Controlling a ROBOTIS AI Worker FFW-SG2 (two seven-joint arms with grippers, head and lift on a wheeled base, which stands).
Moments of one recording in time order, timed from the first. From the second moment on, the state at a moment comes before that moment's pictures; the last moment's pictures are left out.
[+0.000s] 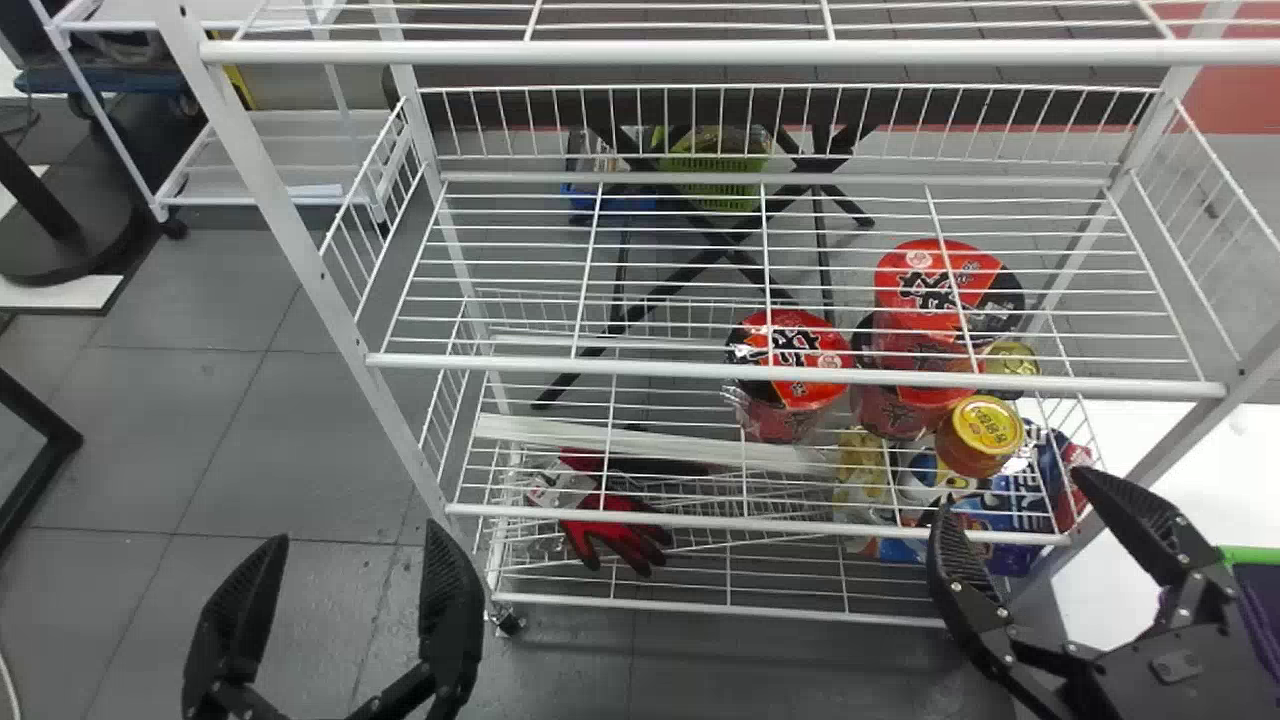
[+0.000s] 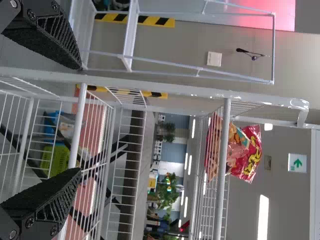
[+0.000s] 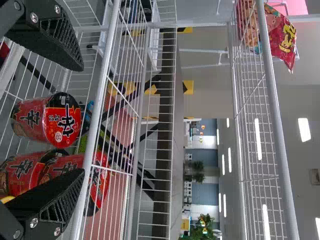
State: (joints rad) left arm 0.97 0.21 -0.19 -2.12 0.02 -0.53 0.35; right arm 0.85 -0.08 -0.03 -2.17 -0.06 -0.21 0.30
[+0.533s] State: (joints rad) left arm 0.97 0.22 -0.18 -2.13 0.02 -0.54 0.35; right arm 0.84 -0.08 -0.03 -2.16 -0.06 -0.22 0.30
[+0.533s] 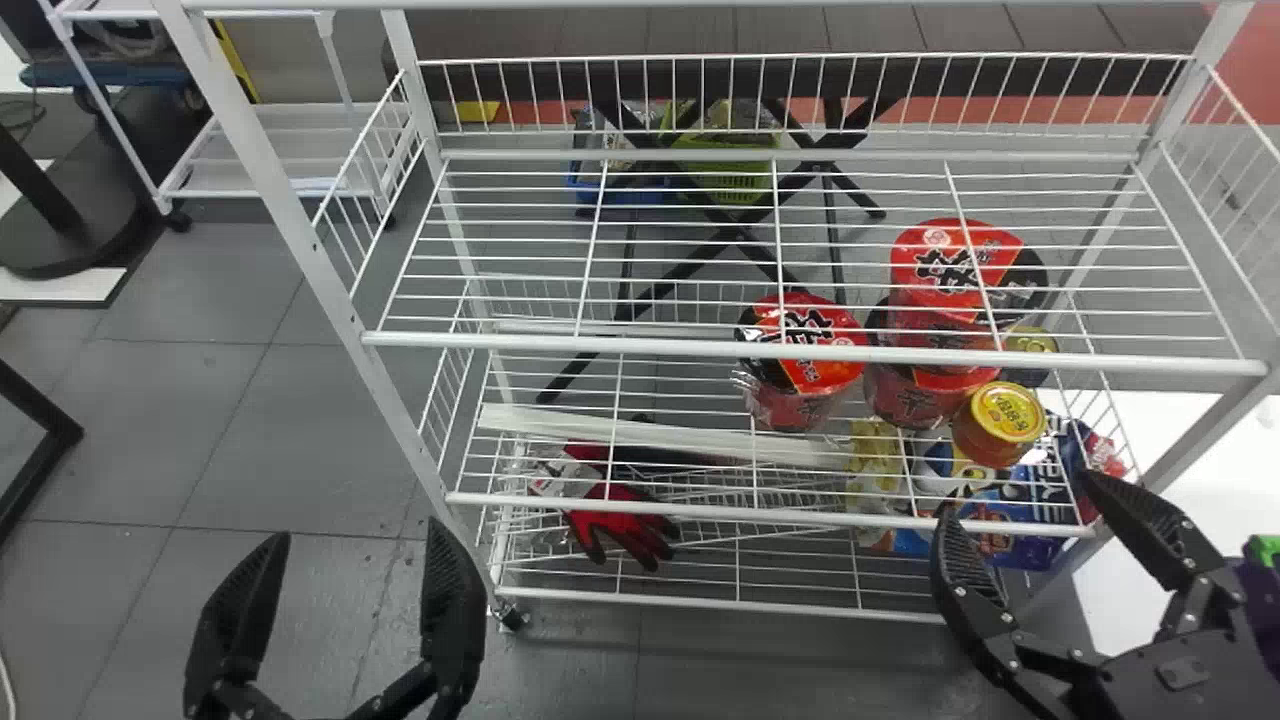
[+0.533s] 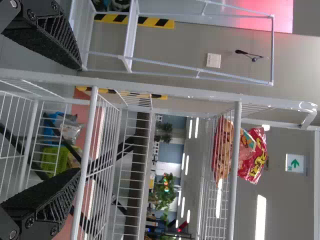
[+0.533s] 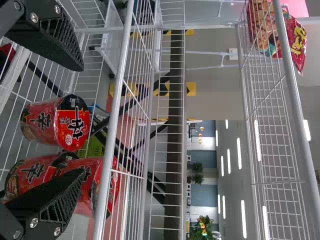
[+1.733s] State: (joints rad) left arm 0.97 0.22 -0.19 -2.13 0.02 -0.56 0.35; right arm 0.86 -0.10 -0.04 -2.14 -0.09 -0.33 0.31
